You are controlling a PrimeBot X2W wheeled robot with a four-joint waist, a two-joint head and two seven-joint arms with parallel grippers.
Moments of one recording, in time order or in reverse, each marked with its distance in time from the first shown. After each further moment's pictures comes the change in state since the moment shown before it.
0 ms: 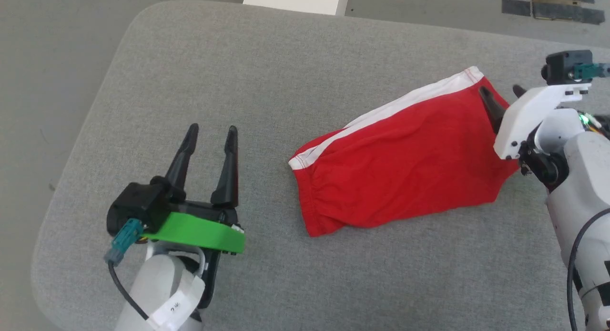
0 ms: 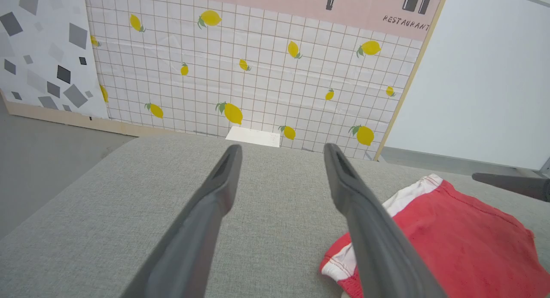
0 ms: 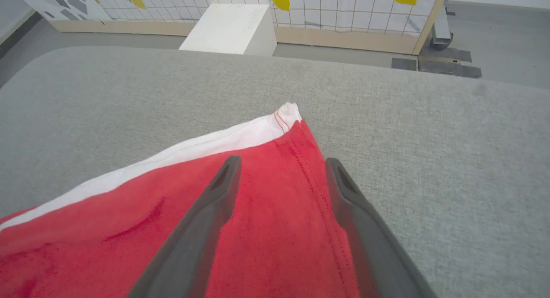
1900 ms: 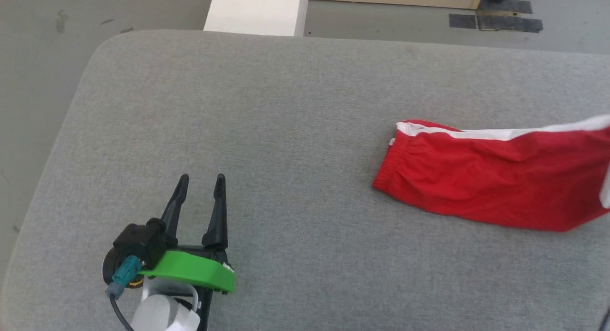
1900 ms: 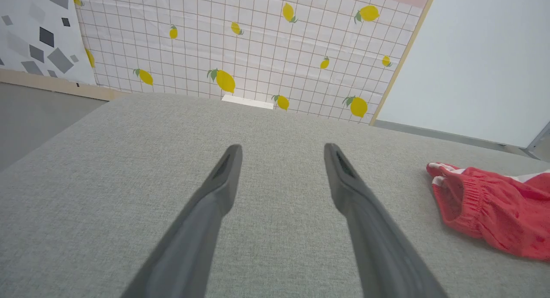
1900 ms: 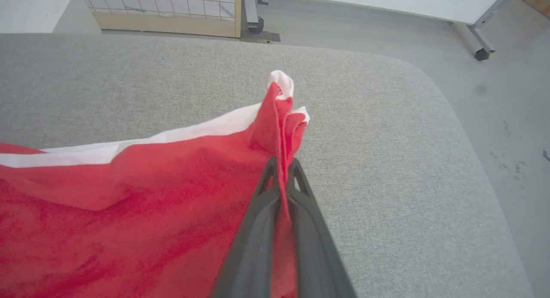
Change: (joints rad) left arm 0.133 -0.033 0.084 0.046 0.046 -0.024 0.000; right arm 0.353 -0.005 -0.509 -0.521 -0.426 0.000 0.307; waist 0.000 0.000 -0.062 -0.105
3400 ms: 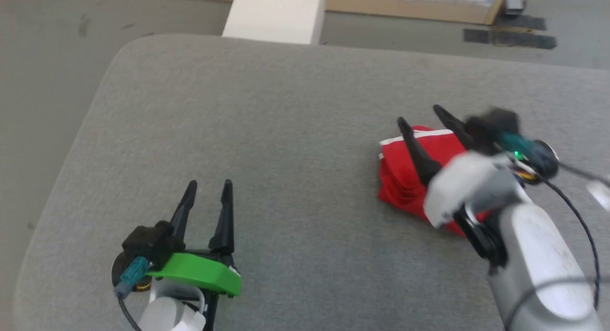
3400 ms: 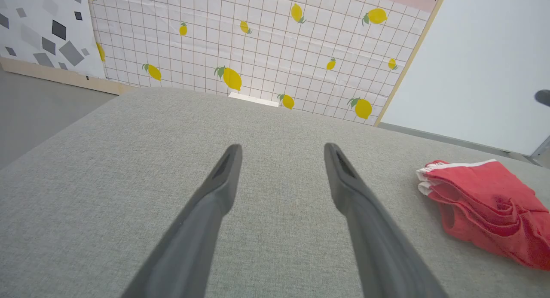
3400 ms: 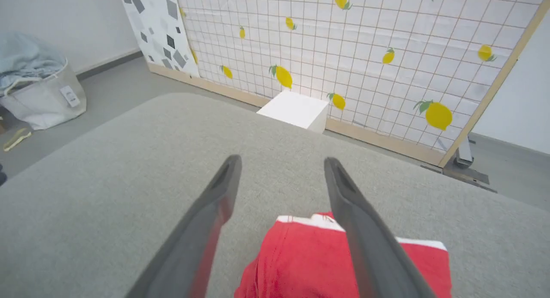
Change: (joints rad) left arm -0.004 0.000 -0.030 0.037 -0.025 0.012 0.000; right arm 0.040 0.157 0.597 -0.171 0.257 0.000 -0.279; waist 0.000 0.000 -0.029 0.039
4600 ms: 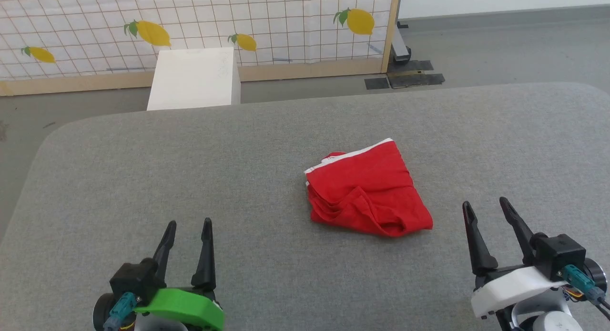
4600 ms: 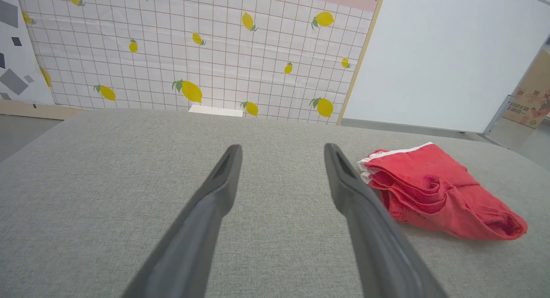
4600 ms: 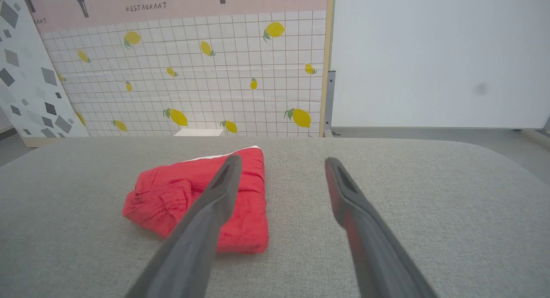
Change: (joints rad) left arm 0.126 0.000 0.077 -0.005 0.055 0.007 0.000; right arm 0.399 0.003 -0.196 -0.011 -0.055 0.000 -0.418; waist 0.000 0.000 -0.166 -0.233
